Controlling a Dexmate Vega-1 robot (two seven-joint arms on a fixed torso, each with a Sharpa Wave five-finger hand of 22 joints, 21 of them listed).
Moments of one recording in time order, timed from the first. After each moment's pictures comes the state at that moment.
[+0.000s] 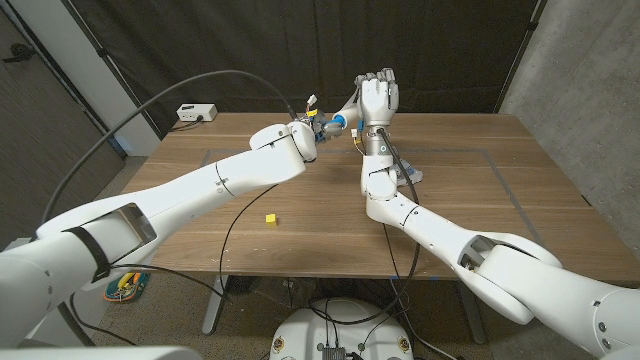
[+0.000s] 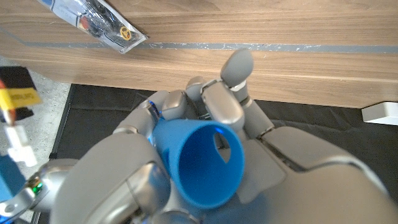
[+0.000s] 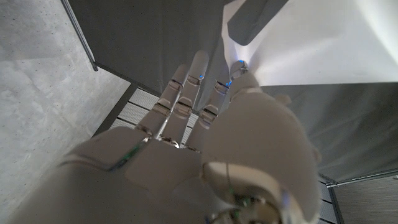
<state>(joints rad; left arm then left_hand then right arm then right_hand) 0.29 0.60 1.03 -2.09 -0.01 1.21 0.19 0.50 0.06 0.87 -0.06 0.51 1.06 0.11 1.49 1.14 1.03 0.07 1.27 1.24 1.42 -0.18 1.55 0.90 1.05 -0.16 1.56 0.53 -0.51 -0.14 -0.81 -1.15 -1.03 -0.66 -1.08 1.25 0.17 0.11 -0.12 0.26 1.04 -0.17 0.36 0.30 1.02 -0.18 0.45 0.32 0.78 -0.09 0.54 0.71 0.46 -0.05 0.64 0.23</state>
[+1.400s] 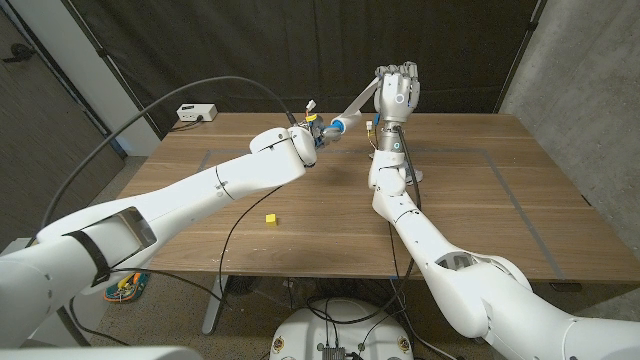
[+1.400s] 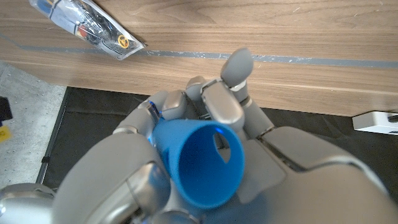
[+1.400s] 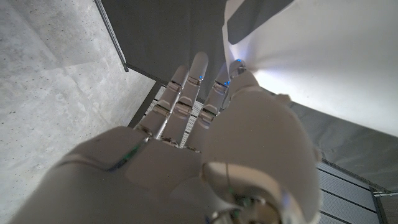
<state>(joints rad) 0.31 0.61 1.02 -2.10 -0.04 1.24 0.22 0.50 0.06 0.87 -0.06 0.51 1.06 0.11 1.49 1.14 1.03 0.07 1.27 1.24 1.42 -0.18 1.55 0.90 1.05 -0.16 1.56 0.54 -0.62 0.12 -0.28 -1.09 -1.44 -0.37 -1.12 1.26 0.16 0.14 -0.10 0.27 1.04 -0.15 0.38 0.37 1.00 -0.16 0.48 0.32 0.78 -0.08 0.45 0.75 0.42 -0.04 0.69 0.22</state>
